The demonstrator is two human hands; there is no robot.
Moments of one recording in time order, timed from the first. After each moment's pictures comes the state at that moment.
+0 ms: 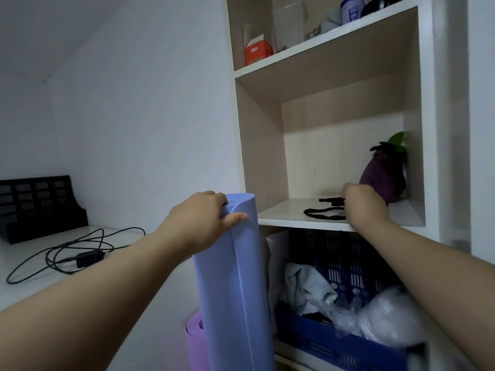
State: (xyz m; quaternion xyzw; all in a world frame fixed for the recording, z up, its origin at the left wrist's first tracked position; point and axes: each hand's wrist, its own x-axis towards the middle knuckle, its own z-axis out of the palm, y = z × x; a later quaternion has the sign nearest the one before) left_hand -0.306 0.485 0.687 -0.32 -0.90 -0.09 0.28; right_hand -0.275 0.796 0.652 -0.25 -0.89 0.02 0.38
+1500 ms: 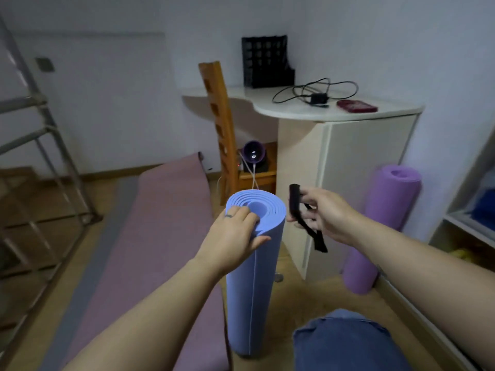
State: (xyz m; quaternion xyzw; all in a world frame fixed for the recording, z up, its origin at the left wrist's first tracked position) left_hand -0.038 0.158 0.416 -0.07 -0.97 -0.06 0.22; right_hand -0.121 0.339 0.467 0.11 -0.71 0.67 -0.20
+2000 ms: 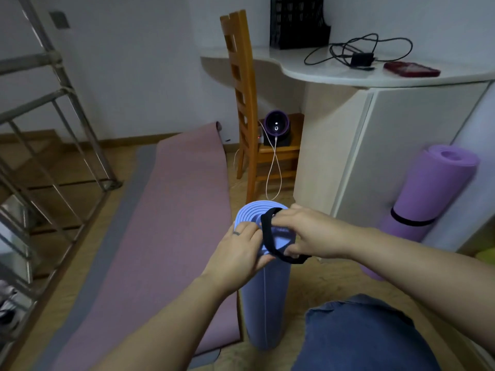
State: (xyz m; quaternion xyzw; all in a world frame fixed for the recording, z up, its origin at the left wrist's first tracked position) left_hand -0.022 0.138 0.342 -0.04 -0.98 -0.10 0.18; right_hand -0.125 0.292 0.408 0.54 -0.83 0.10 -0.11
